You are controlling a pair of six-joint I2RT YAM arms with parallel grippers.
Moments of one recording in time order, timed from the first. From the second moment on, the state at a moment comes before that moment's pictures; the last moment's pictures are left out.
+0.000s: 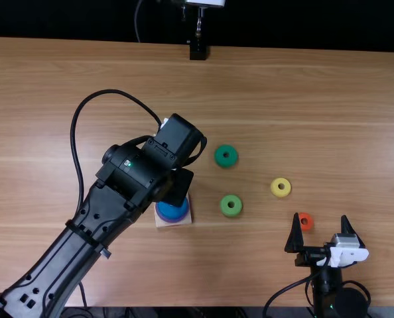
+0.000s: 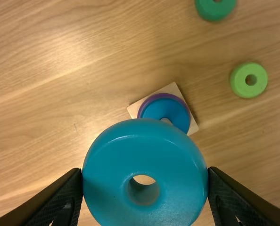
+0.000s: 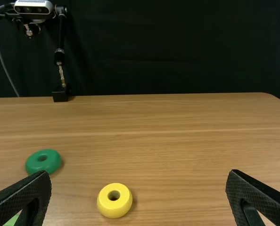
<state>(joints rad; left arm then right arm) -0.64 1.67 1.76 -1.31 -0.15 -0.28 0.05 0.00 0.02 -0.03 0.07 -0.02</state>
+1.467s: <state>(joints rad) -0.67 1.70 1.76 -1.30 -0.15 -0.32 0.05 0.00 0.02 -0.03 0.07 -0.02</state>
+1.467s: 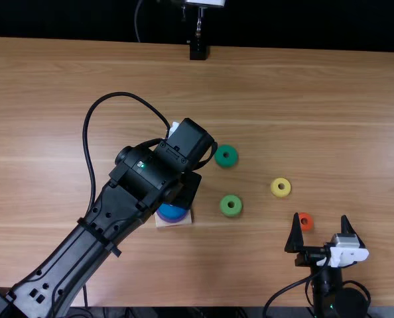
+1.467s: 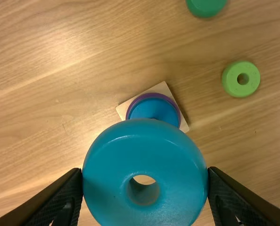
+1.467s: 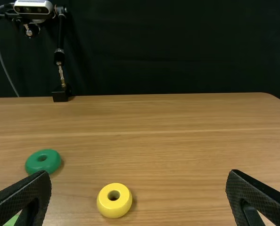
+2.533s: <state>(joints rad) -0.69 1.72 1.72 -1.30 -0.15 -0.32 0.05 0.00 0.02 -0.03 0.07 -0.02</state>
